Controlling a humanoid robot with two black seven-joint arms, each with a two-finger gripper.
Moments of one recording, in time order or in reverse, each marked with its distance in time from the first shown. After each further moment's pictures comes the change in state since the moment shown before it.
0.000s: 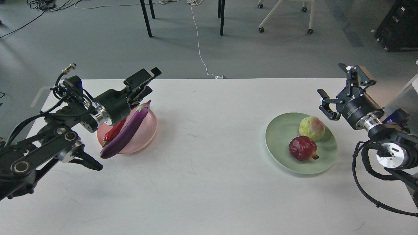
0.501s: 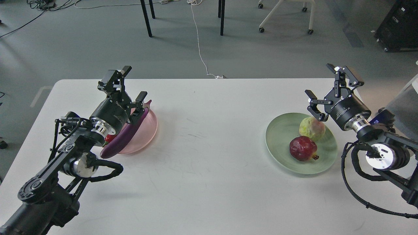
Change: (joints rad) left arm 0.257 -0.317 -0.442 0.139 -0.138 -0.155 0.008; right arm -0.006 0.046 -0.004 0.000 0.000 0.029 0.000
